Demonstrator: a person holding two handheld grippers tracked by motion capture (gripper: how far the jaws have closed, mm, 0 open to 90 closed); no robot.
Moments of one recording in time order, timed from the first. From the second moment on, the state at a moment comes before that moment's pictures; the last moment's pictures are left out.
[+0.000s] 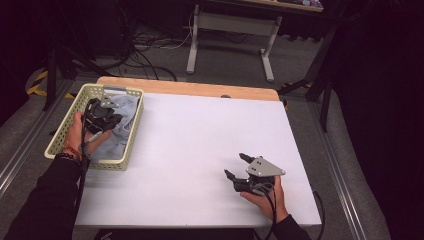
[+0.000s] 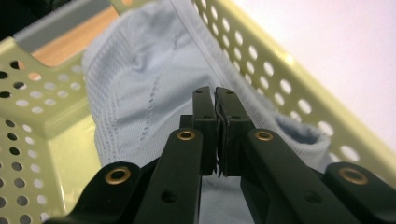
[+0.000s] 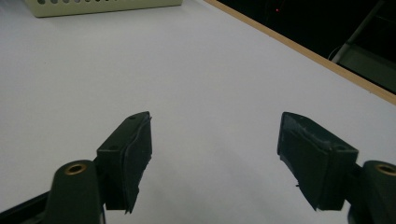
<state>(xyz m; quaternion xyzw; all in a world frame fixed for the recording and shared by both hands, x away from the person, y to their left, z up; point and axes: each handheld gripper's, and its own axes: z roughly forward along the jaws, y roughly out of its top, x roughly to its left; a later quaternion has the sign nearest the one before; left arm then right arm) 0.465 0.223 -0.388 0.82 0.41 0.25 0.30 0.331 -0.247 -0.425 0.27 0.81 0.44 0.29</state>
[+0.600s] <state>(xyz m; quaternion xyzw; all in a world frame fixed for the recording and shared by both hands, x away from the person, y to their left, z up) 0.419 0.202 -0.373 0.78 0.36 0.30 0.43 0.332 -0.247 -0.426 0.27 0.81 0.44 0.28</state>
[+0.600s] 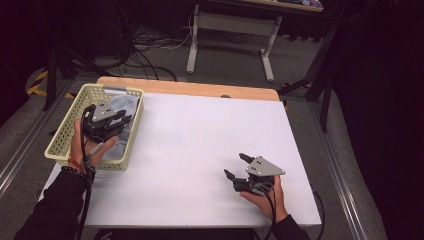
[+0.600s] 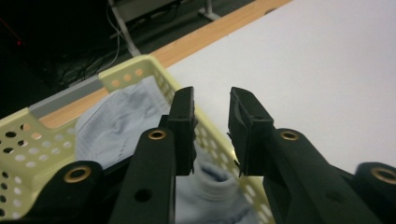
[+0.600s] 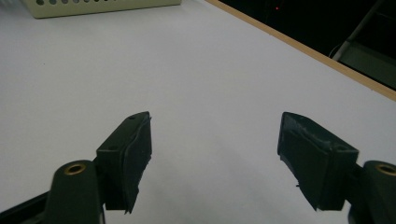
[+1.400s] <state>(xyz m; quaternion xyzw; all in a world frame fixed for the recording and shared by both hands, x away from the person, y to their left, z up) 0.368 0.146 -0.375 0.78 0.28 0.32 0.47 0.328 -0.240 -0.425 0.27 0.80 0.45 0.27</state>
